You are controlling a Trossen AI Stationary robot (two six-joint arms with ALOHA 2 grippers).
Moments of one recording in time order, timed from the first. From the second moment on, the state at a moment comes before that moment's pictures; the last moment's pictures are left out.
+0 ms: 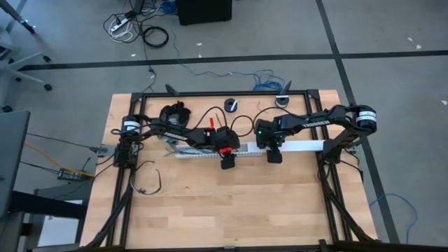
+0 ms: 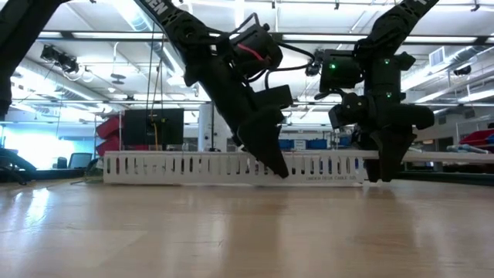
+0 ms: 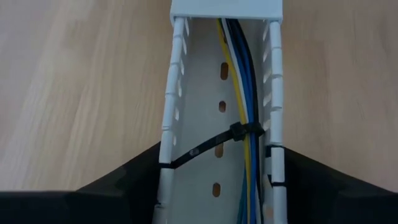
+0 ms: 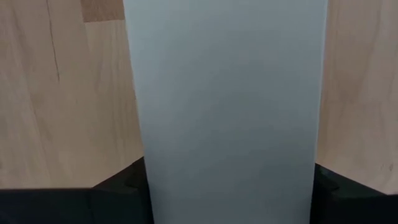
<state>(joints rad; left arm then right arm) 0.07 2.00 1.25 -0.11 -0.08 0.00 -0.23 1.55 0.82 -0.64 -0.10 -0.15</state>
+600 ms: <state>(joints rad) 0.07 2.00 1.26 -0.08 -0.08 0.05 -0.23 1.55 0.82 -0.64 -0.10 -0.14</state>
